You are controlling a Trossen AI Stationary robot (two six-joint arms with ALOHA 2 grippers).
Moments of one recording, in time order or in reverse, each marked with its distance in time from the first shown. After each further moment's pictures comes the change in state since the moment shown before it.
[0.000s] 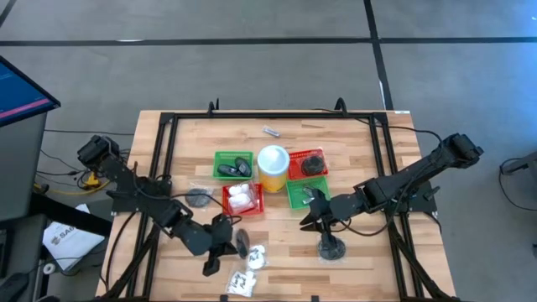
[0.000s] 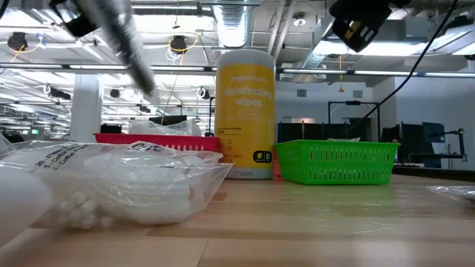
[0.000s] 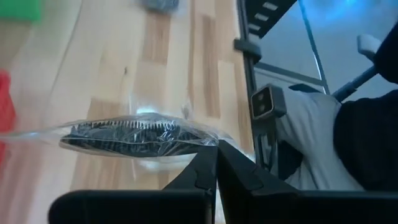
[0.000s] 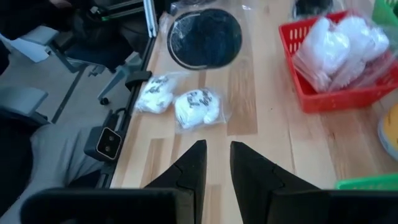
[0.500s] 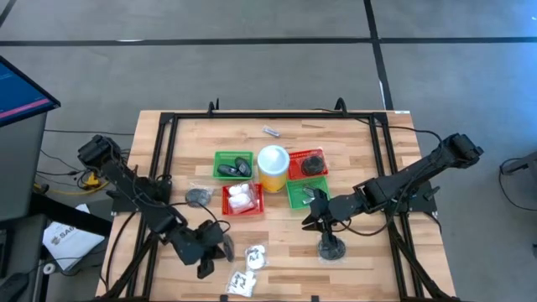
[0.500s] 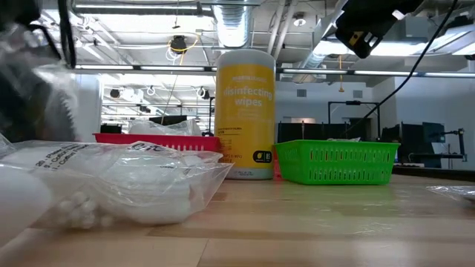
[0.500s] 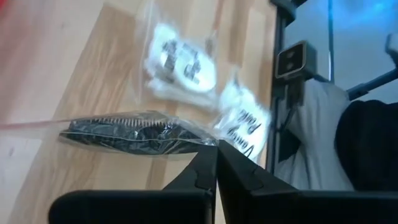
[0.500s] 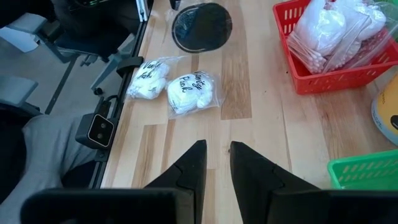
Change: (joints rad) left arm -0.099 0.000 -0.125 -0.002 -0.030 -0.303; right arm 0.000 0.000 0.000 -0.059 0.000 0.019
